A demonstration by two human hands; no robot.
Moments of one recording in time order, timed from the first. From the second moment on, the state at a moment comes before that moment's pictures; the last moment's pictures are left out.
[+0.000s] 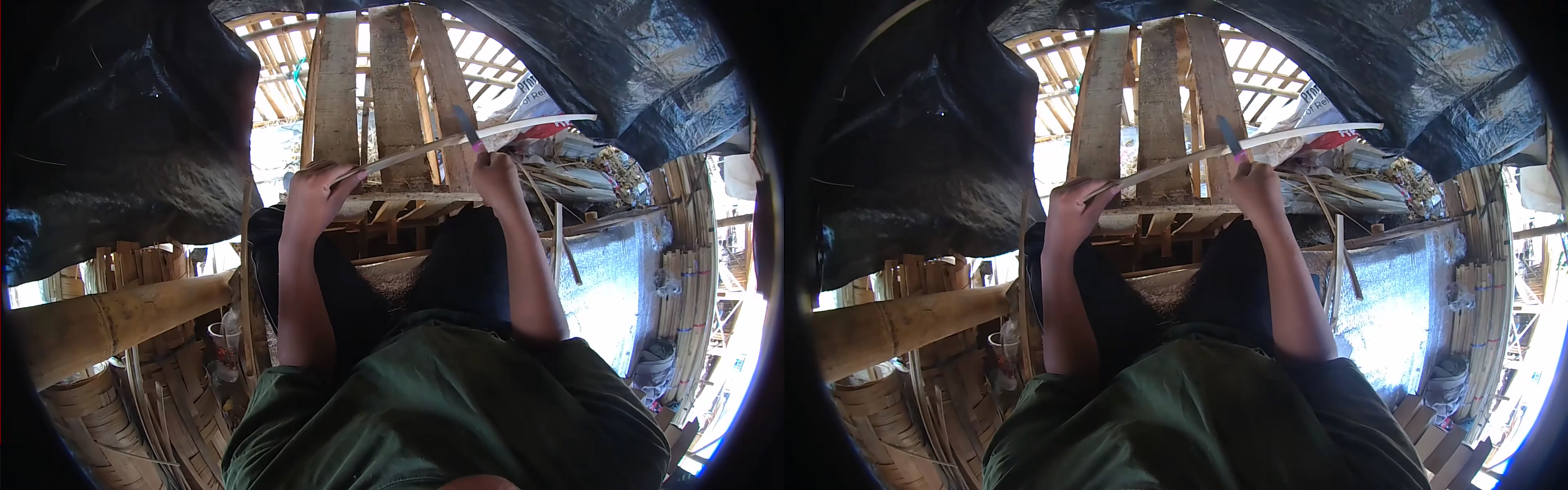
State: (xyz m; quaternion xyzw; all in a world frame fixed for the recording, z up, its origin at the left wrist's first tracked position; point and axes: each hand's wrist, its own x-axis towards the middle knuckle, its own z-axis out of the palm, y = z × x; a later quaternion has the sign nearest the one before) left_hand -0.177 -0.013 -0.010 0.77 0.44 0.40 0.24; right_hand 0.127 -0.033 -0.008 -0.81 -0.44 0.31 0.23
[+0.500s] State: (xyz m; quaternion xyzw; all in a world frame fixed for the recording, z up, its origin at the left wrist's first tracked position) left_hand -0.163 -0.015 -0.016 0.81 0.42 0.36 0.19; right_hand 0.052 -0.052 -0.012 -0.78 -0.51 0.25 0.26
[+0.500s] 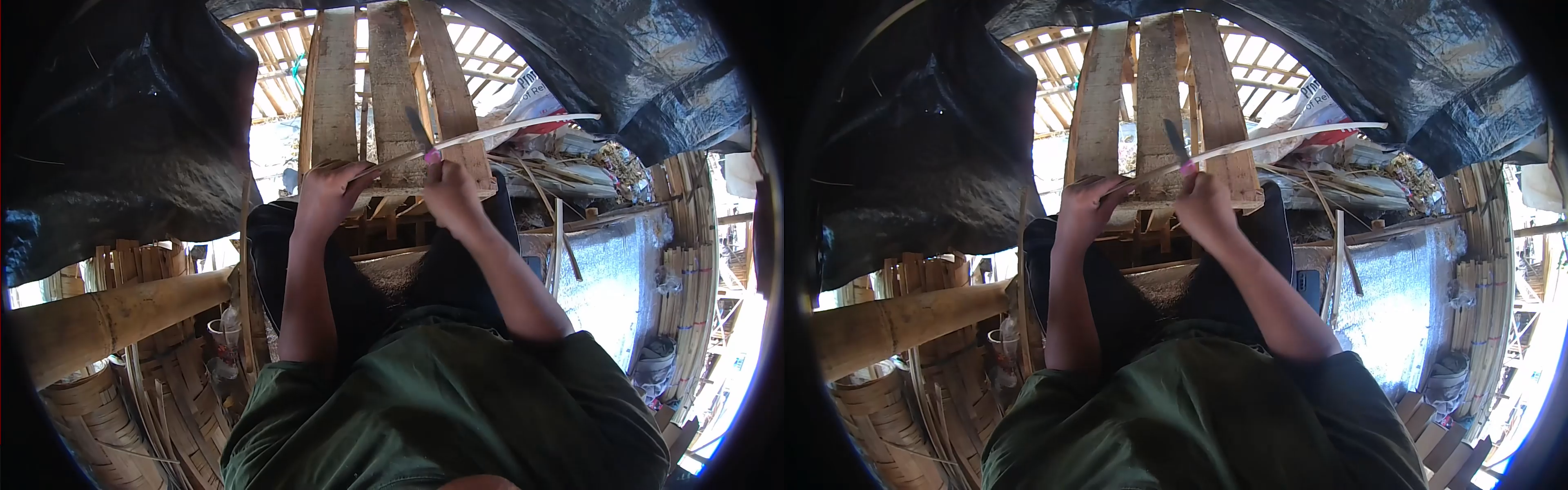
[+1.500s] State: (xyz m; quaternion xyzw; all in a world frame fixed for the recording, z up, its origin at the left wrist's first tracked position) left_hand -0.161 -0.027 0.014 0.78 0.39 0.40 0.29; right_hand 0.104 -0.025 0.009 -0.70 -0.25 0.47 0.47
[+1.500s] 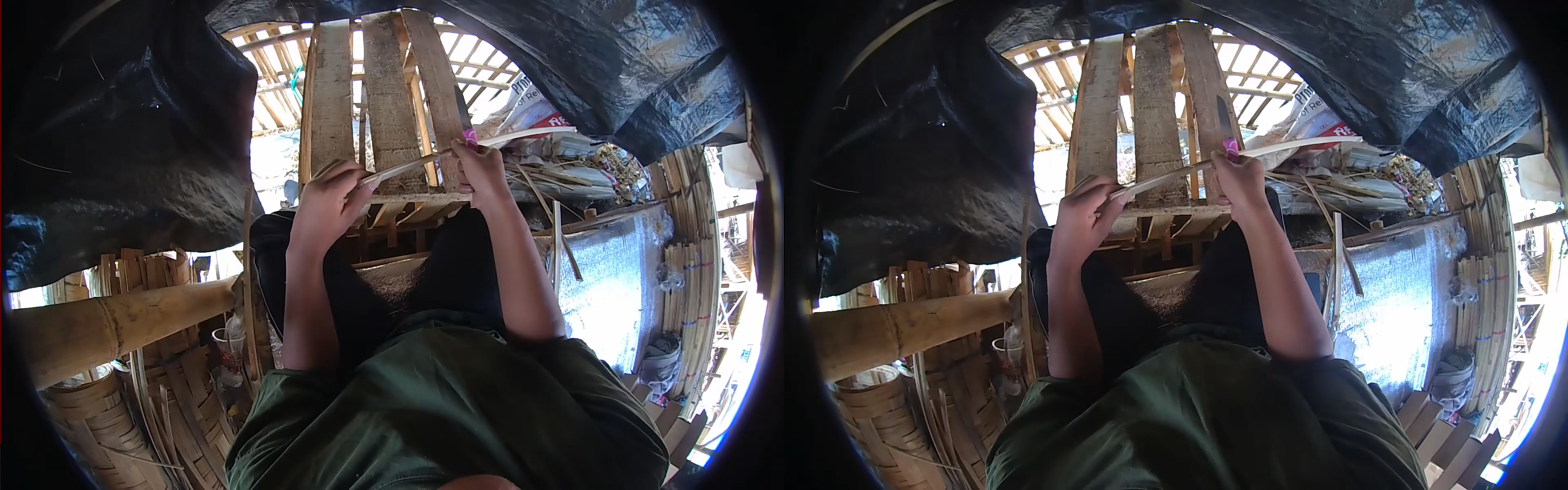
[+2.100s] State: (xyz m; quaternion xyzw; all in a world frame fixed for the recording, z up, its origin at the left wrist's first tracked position) left_hand -0.159 -0.014 -0.025 0.82 0.34 0.40 0.21; right_hand 0.120 -0.059 0.010 -0.74 -0.25 0.50 0.37
